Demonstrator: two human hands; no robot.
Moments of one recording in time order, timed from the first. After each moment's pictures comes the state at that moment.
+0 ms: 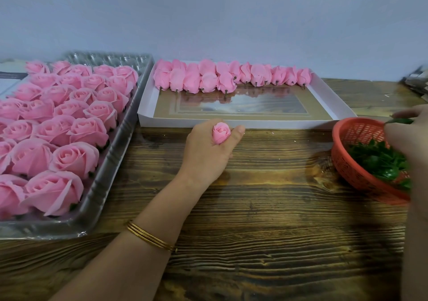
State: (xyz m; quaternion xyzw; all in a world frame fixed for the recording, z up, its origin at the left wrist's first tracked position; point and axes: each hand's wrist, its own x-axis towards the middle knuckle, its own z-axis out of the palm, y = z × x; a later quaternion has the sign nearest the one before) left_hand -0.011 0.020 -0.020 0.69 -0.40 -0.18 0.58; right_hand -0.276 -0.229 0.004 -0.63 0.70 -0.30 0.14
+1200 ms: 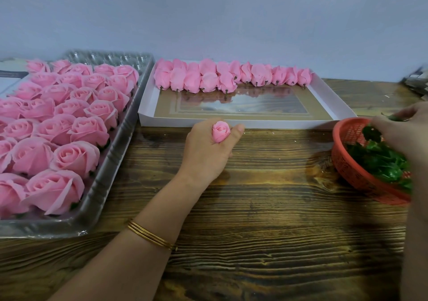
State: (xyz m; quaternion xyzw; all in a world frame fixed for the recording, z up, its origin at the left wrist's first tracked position) left_hand -0.012 0.020 -0.018 0.68 -0.40 -0.18 0.59; right_hand -0.265 -0.211 0.007 -0.61 0.71 -0.32 0.14
